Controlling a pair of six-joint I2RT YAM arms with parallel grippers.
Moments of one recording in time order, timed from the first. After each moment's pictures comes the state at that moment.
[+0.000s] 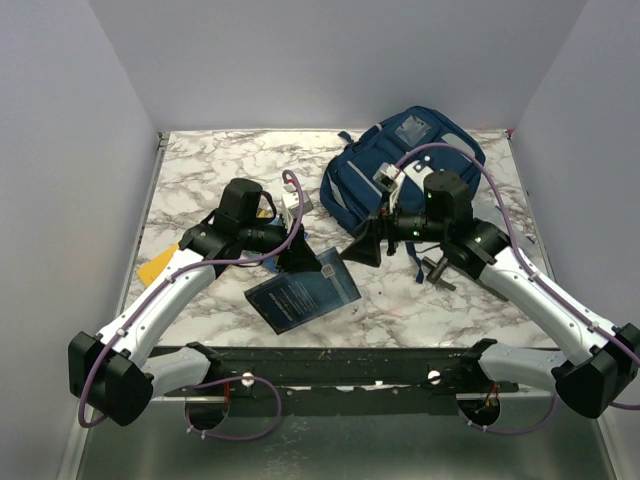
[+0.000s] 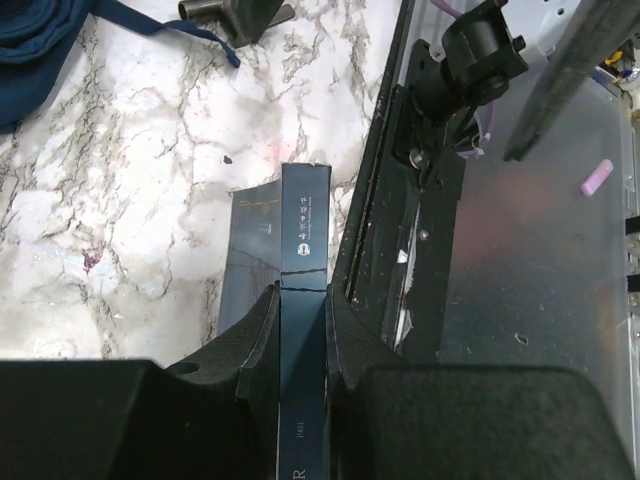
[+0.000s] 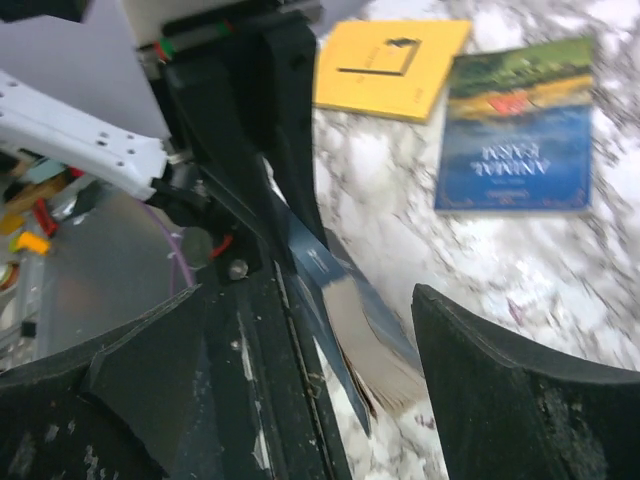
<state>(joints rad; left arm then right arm) -0.49 1.14 1.00 -0.50 0.93 0.04 0.62 1.16 1.09 -0.28 -0.70 0.21</state>
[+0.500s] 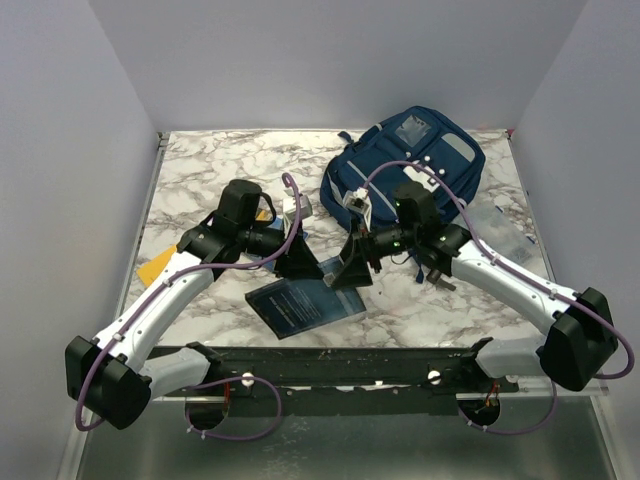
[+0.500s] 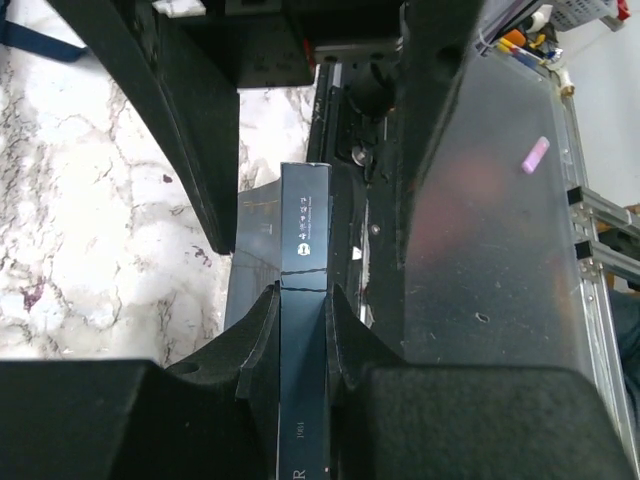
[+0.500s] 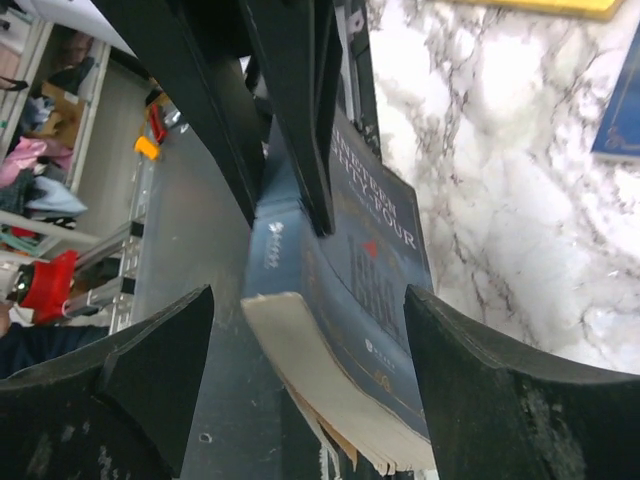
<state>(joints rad) -0.50 1.12 1.00 -0.50 1.06 0.06 0.66 1.31 1.00 -0.16 -1.02 0.24</state>
